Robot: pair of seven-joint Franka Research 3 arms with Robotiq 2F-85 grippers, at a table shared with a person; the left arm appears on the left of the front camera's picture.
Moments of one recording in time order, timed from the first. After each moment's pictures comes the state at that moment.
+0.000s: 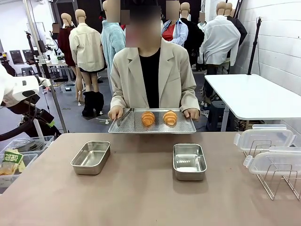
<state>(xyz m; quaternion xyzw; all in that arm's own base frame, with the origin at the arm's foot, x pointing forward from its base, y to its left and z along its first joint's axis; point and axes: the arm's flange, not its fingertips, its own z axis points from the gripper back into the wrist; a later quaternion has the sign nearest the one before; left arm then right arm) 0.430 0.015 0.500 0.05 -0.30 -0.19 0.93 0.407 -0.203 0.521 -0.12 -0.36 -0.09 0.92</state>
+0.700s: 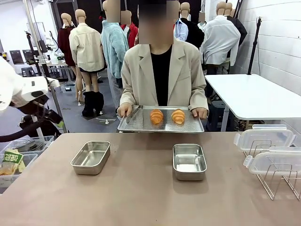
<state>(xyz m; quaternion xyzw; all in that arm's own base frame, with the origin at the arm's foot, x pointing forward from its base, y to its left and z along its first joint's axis) 0.436 -0.036 0.495 0.02 -0.30 -0.22 0.93 0.417 -0.133 0.571 -0.10 -0.39 -0.03 0.91</state>
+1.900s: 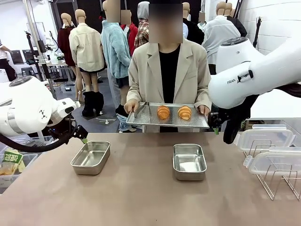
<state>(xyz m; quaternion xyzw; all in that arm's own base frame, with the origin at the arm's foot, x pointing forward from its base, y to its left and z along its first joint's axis) 0.492 -0.060 0.390 -0.06 -0.21 -0.08 0.97 0.471 0.135 0.458 -0.08 -0.12 0.06 0.99</state>
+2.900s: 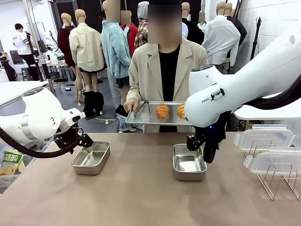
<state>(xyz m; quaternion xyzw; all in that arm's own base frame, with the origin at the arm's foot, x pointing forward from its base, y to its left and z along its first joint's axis) 0.514 -0.069 0.337 -0.06 -0.16 -0.06 0.98 0.467 0.216 0.377 -0.07 -0.03 0.14 0.99</state>
